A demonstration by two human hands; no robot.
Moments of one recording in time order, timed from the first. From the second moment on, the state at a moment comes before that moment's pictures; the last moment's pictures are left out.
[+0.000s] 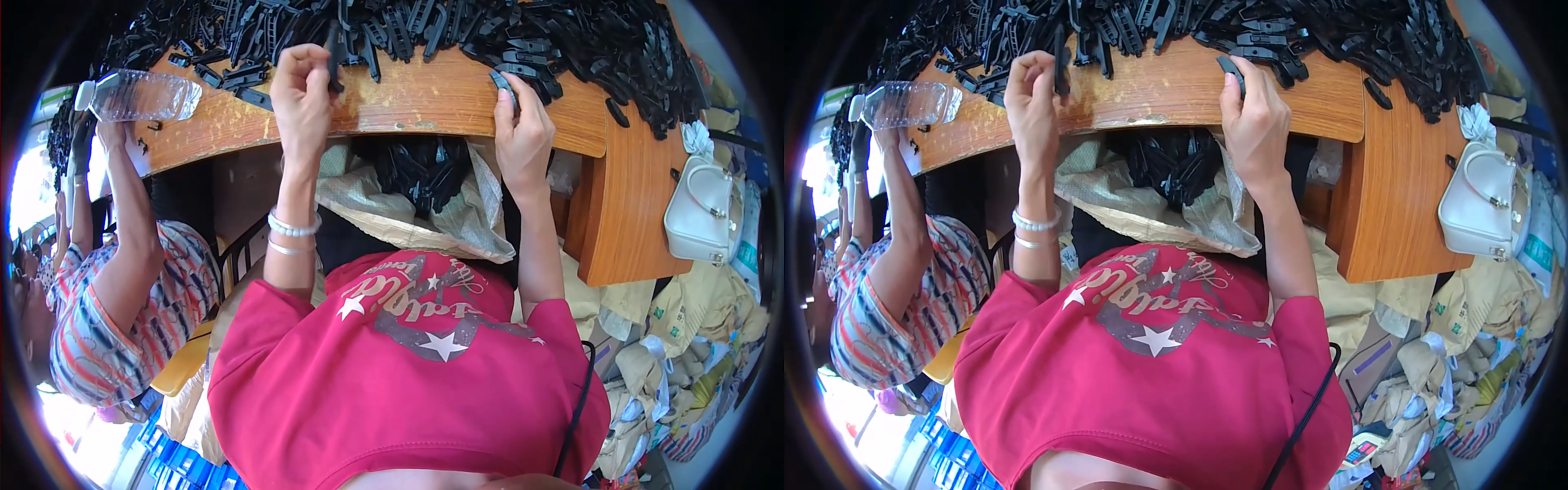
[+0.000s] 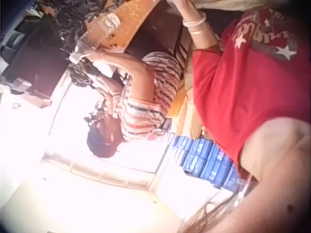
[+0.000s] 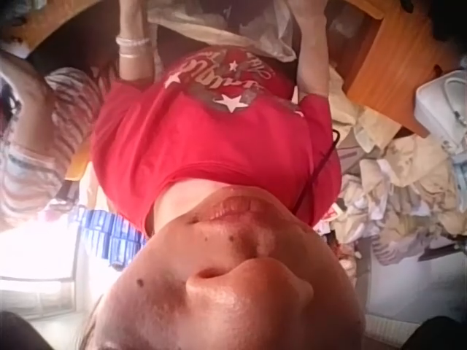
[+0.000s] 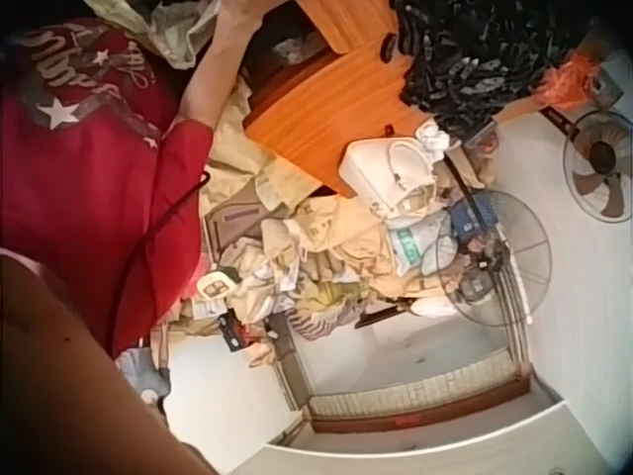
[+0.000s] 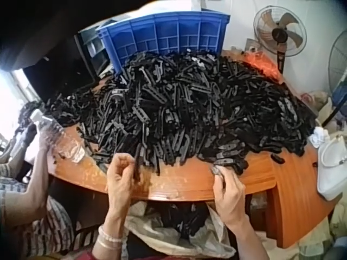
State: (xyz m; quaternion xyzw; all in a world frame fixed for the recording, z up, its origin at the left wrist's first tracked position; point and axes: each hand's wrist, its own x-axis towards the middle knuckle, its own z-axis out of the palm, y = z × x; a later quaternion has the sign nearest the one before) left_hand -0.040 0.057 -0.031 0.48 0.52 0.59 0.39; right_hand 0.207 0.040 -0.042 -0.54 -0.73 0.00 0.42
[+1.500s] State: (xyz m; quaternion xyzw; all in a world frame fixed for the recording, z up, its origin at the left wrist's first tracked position) left_hand 0.026 0.009 0.000 0.58 0.46 0.44 0.51; right_hand 0.189 0.014 -0.012 -0.36 -0.49 0.53 0.59
